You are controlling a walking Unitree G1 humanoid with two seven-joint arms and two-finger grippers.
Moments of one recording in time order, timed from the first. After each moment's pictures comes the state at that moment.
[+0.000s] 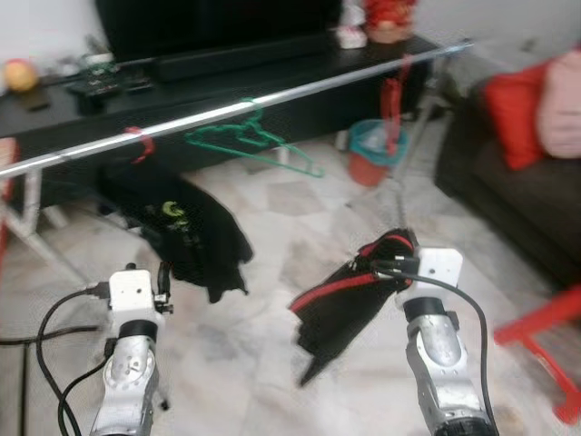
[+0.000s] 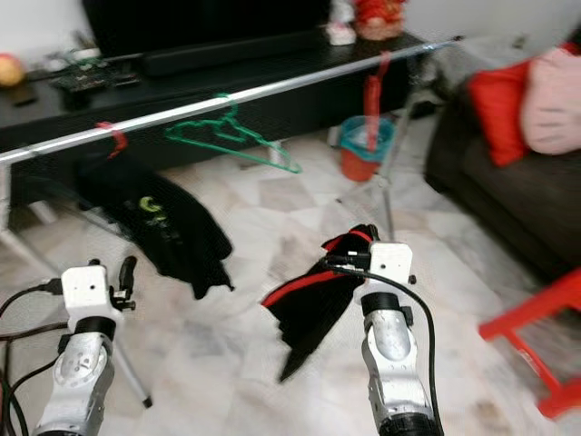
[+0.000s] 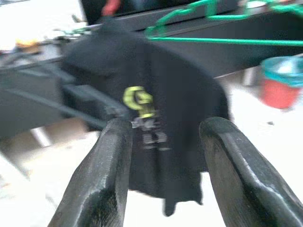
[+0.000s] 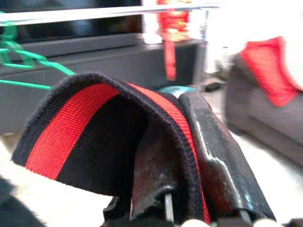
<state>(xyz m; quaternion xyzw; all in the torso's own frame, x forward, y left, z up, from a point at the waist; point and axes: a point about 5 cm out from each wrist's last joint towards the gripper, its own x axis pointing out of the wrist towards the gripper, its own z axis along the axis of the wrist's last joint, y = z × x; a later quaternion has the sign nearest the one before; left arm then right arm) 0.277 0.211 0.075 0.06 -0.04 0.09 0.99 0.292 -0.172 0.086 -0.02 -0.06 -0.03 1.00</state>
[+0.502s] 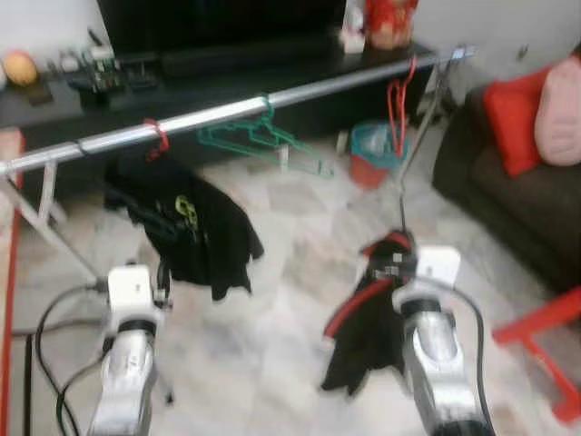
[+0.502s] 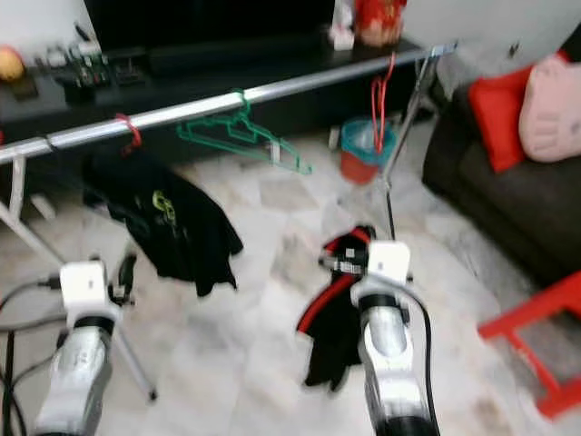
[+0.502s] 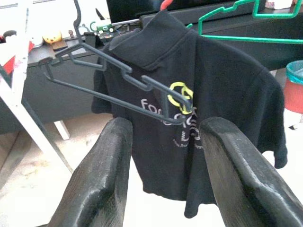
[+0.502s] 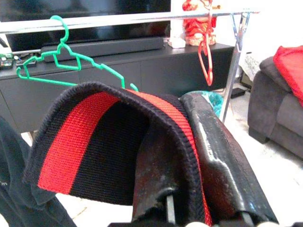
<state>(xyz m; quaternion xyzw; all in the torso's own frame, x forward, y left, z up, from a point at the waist) 0.275 0.218 0.078 0.06 -0.04 0.10 0.99 0.293 -0.164 0.088 -0.01 -0.06 -0.02 1.00</state>
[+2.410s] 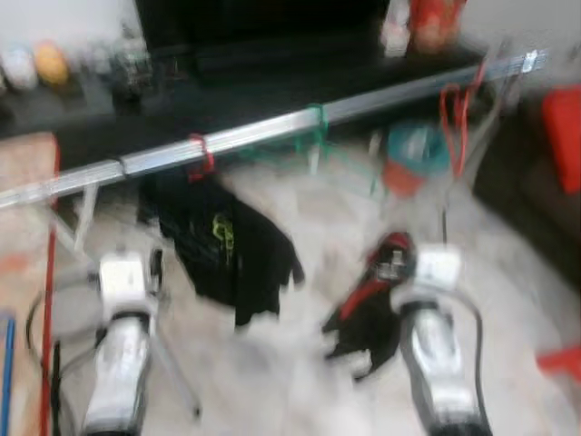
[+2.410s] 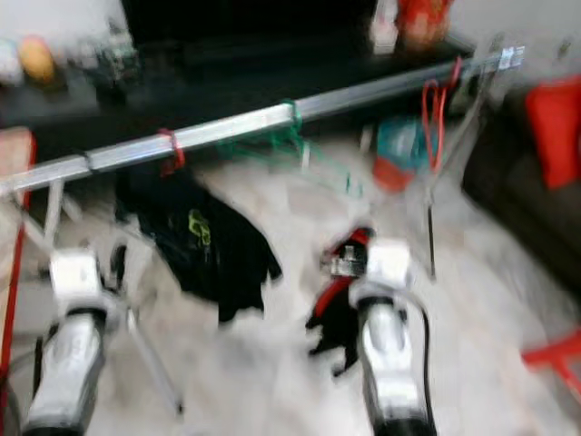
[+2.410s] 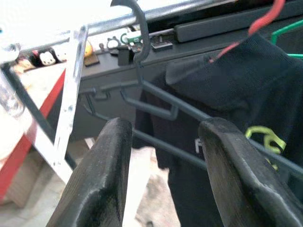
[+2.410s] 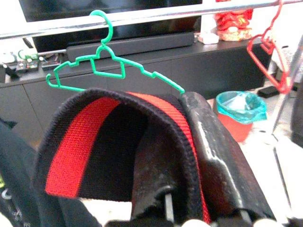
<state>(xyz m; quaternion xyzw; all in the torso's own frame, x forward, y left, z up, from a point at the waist) 0.281 0.227 0.096 0.08 -0.07 0.12 0.99 0.293 -0.158 0.089 0.00 -0.07 0.00 1.00</state>
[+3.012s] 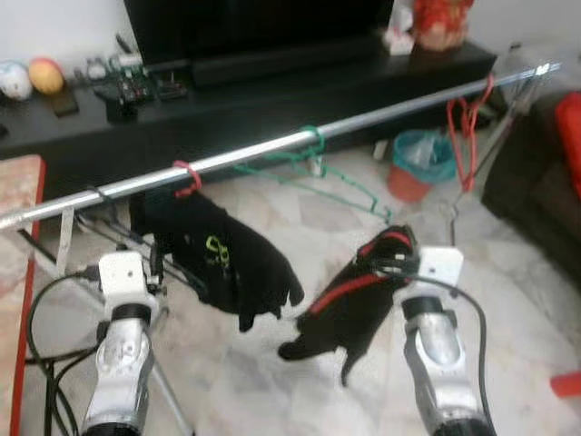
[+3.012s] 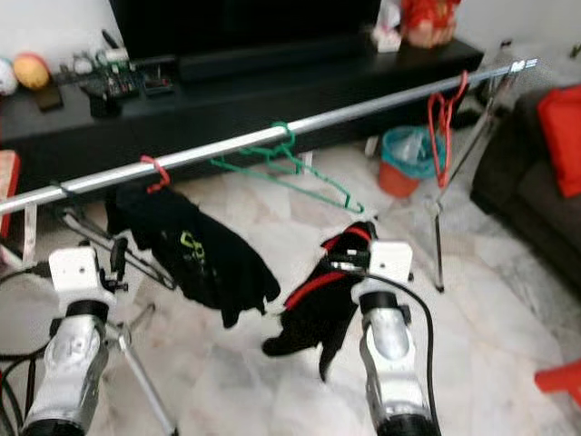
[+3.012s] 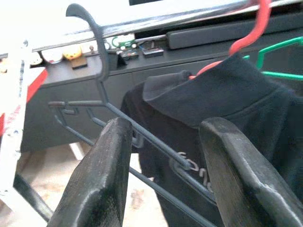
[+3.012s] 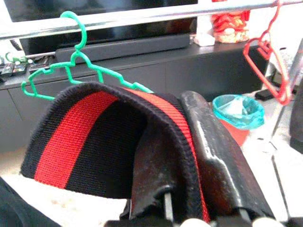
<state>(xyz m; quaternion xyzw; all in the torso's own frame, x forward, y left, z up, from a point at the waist) 0.283 0.220 0.096 0.05 -0.07 0.10 0.99 0.291 -0.167 0.088 0.00 -0.07 -0.01 1.00</state>
